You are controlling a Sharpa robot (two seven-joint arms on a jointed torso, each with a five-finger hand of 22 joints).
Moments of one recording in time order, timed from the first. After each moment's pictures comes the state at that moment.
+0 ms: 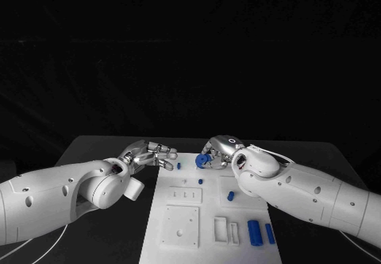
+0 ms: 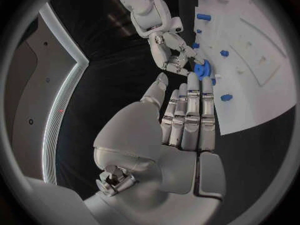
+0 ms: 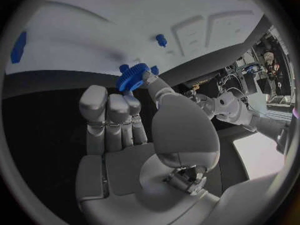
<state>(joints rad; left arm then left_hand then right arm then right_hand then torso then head) 1.46 -0.83 -0.23 1.47 -0.14 -0.21 0.27 1.35 0.08 -0.06 -0.20 0.13 1.02 0.14 0.07 0.07 1.18 0.10 0.07 0.06 1.28 0.04 0.27 0.08 0.03 0.96 0.02 0.52 0.13 1.25 -0.53 0.09 1.26 -1.74 -0.30 -0.26 1.26 -0.13 0.26 -0.08 0.26 1.09 0.09 0.06 0.06 1.26 -0.01 1.05 1.14 1.45 -0.09 1.06 0.99 0.10 1.46 -0.10 0.85 1.31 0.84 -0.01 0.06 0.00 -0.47</state>
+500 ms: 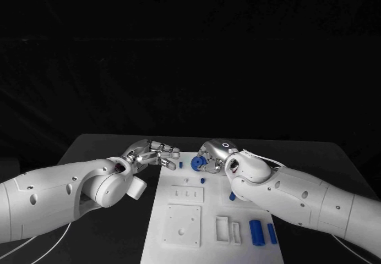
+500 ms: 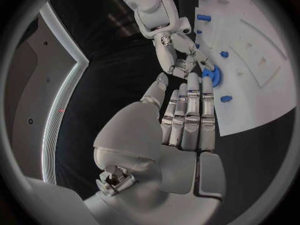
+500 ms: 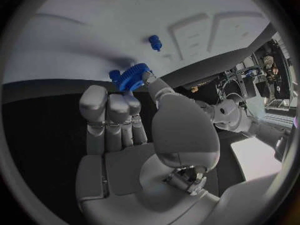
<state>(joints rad) 1.46 -0.83 -0.23 1.47 -0.14 -0.21 0.27 1.35 0.08 -0.06 -0.20 0.13 1.01 0.15 0.07 0.07 1.18 0.10 0.07 0.06 1.28 0.04 0.27 0.08 0.03 0.96 0.02 0.52 0.13 1.23 -0.46 0.06 1.20 -1.77 -0.34 -0.27 1.26 -0.13 0.27 -0.08 0.26 1.09 0.09 0.06 0.06 1.26 -0.01 1.05 1.14 1.45 -0.09 1.06 0.99 0.10 1.46 -0.10 0.85 1.31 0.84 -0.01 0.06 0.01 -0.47</state>
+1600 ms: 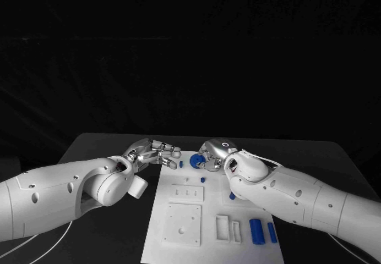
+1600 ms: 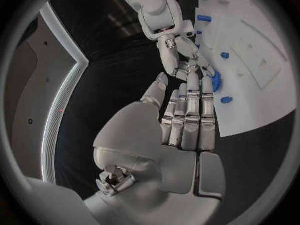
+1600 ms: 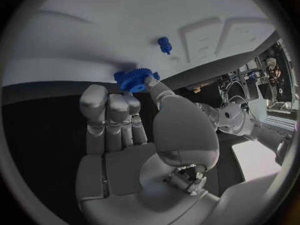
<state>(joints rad) 1.46 -0.83 -0.23 1.47 -0.14 -0.21 0.27 1.35 0.08 -0.05 -0.20 0.13 1.01 0.15 0.07 0.07 1.18 0.10 0.07 0.06 1.28 0.04 0.27 0.08 0.03 0.96 0.02 0.52 0.12 1.23 -0.43 0.05 1.13 -1.77 -0.36 -0.26 1.25 -0.14 0.28 -0.07 0.26 1.09 0.09 0.06 0.06 1.26 -0.01 1.04 1.14 1.45 -0.09 1.05 0.98 0.10 1.46 -0.10 0.84 1.31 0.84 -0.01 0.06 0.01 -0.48</state>
